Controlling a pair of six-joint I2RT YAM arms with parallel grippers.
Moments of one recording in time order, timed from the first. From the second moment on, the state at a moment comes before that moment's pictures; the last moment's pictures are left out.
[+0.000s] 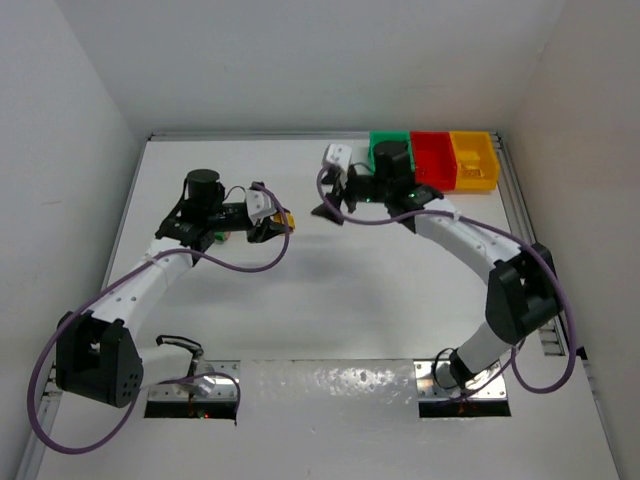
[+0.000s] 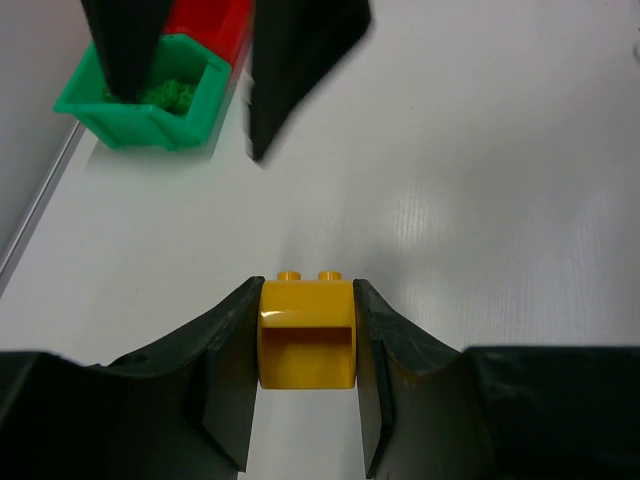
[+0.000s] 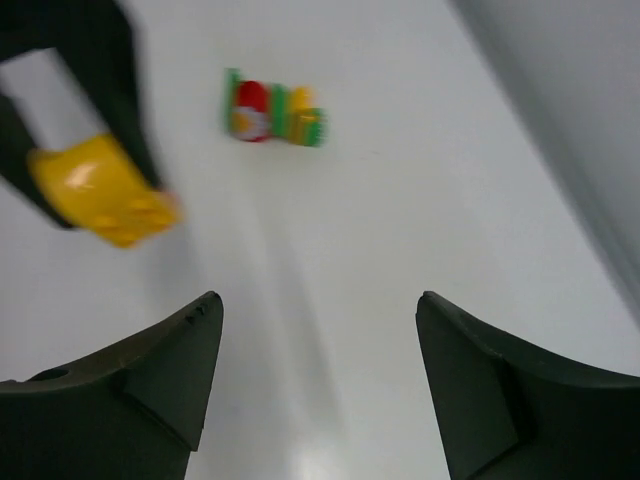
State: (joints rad) left arm -0.24 1.21 0.89 -0.15 0.98 0.65; right arm 0.43 1.62 1.24 0.02 -0.64 -0.43
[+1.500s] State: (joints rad) left arm -0.25 1.23 0.90 0.16 1.10 0.15; right arm 0.59 1.62 1.01 0.50 -0.88 0.02
